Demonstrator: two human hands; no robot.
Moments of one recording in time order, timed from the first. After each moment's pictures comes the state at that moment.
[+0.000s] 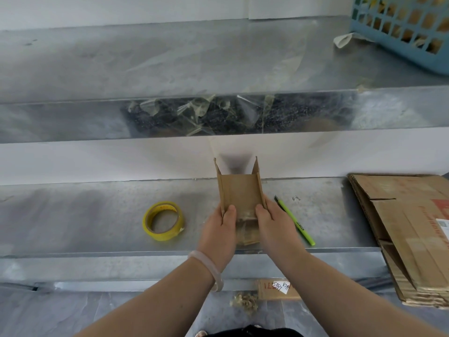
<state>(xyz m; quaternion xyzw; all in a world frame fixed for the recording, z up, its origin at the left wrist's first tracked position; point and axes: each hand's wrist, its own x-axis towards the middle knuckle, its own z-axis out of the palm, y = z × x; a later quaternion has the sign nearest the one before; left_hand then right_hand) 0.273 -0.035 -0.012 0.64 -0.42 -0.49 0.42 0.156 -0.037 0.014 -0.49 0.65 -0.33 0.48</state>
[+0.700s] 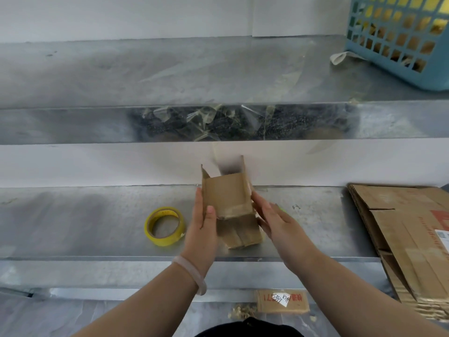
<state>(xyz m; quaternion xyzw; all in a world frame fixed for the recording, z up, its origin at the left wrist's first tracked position) 0.296 -0.029 0.003 0.57 -0.35 -0.50 0.55 0.136 -0.041 0.020 -0.49 0.55 -0.33 0.59</state>
